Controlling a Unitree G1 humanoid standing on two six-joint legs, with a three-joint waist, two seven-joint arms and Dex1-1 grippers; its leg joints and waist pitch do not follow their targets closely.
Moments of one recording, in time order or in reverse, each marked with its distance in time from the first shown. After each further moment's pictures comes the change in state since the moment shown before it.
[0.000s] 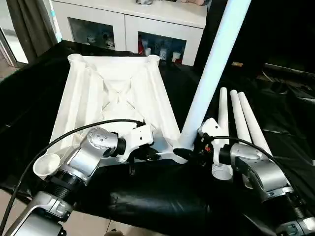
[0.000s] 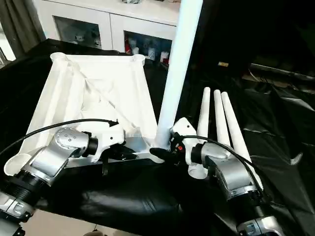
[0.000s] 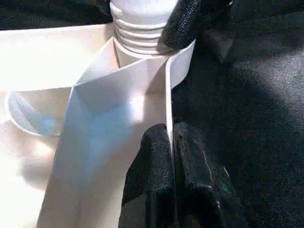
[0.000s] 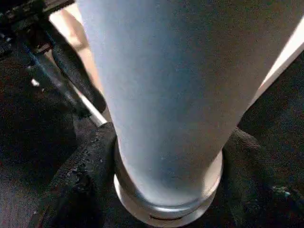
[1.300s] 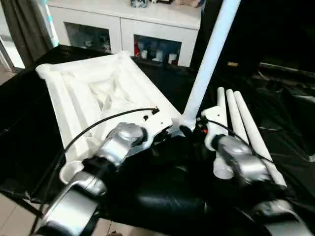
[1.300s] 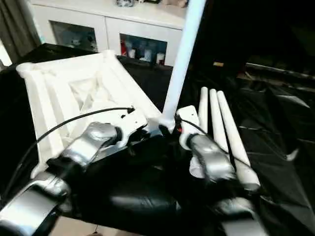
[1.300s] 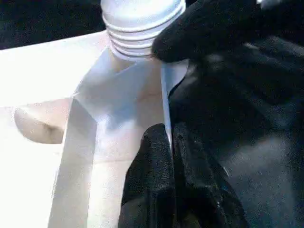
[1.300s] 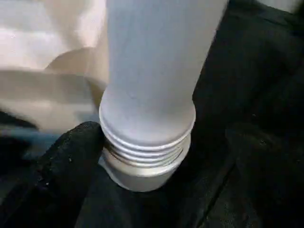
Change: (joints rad) left arm -0.161 -0.194 0.002 0.297 0.080 -0.035 0.302; right arm -0.109 0.091 -0.091 0.259 -0.094 -0.137 -0.341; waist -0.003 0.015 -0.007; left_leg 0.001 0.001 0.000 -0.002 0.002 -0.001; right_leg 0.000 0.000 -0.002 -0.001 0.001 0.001
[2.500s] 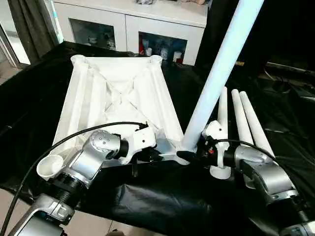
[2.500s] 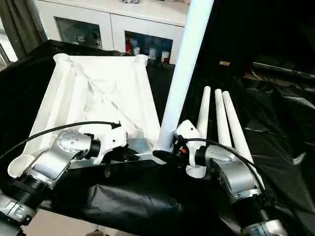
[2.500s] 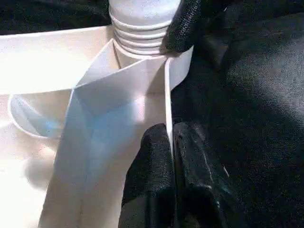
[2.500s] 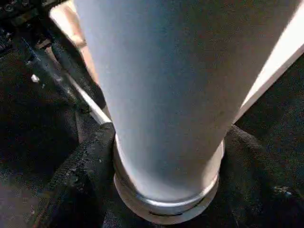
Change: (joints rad) left arm 0.182 0.174 -0.016 -0.322 -0.079 0.018 -0.272; right arm 0.136 -0.106 0.081 -0.256 0.093 0.109 0.353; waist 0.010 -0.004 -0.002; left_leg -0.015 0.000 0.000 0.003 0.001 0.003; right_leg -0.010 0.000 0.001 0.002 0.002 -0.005
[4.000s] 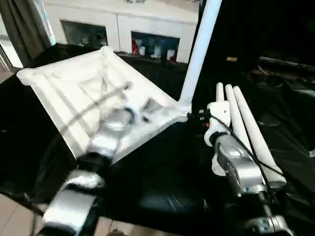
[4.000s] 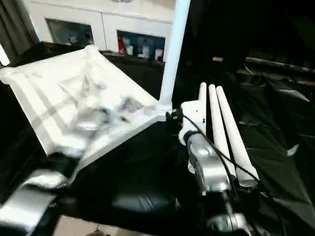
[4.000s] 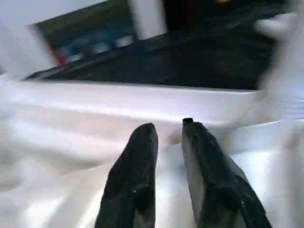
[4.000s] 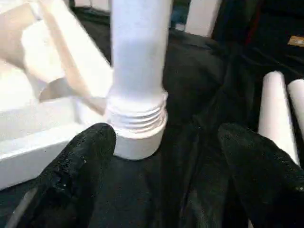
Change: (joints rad) left arm -0.147 -0.219 0.333 0.215 0.040 -0.013 0.830; right arm -0.056 0.279 -0.139 0.012 -0.131 -0.010 -0.731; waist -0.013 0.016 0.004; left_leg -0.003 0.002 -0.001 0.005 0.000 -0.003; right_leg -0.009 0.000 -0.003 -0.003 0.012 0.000
